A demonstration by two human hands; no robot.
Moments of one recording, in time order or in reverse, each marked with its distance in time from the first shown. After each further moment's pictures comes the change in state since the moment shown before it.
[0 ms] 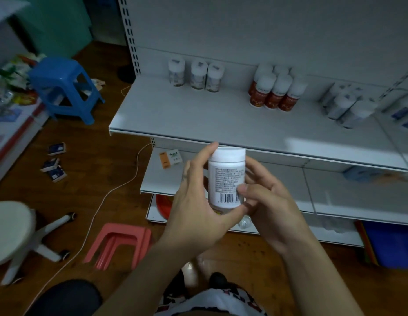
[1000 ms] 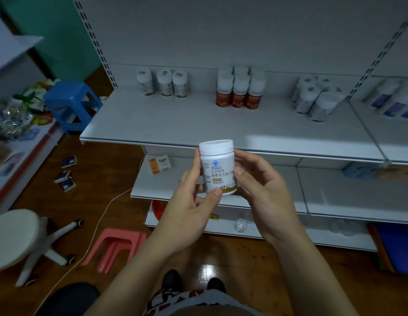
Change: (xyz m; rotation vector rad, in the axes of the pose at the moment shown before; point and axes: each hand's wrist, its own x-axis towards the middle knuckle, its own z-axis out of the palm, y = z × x) left_hand 0.005 0.051 0.119 -0.075 -0.091 -0.179; right_hand -0.032 -0.030 -0.120 0.011 0.209 -0.161
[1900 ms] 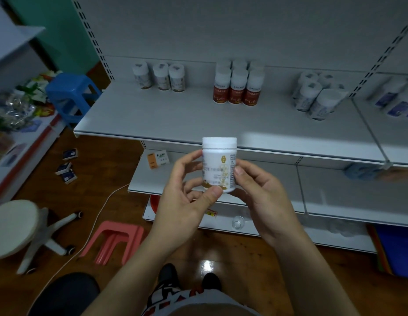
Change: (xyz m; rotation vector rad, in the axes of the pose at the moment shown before) left_hand 0.008 -0.001 0.021 -0.166 0.131 0.034; right_hand 0.005 -0.001 -0.026 -0.032 -0.106 0.097
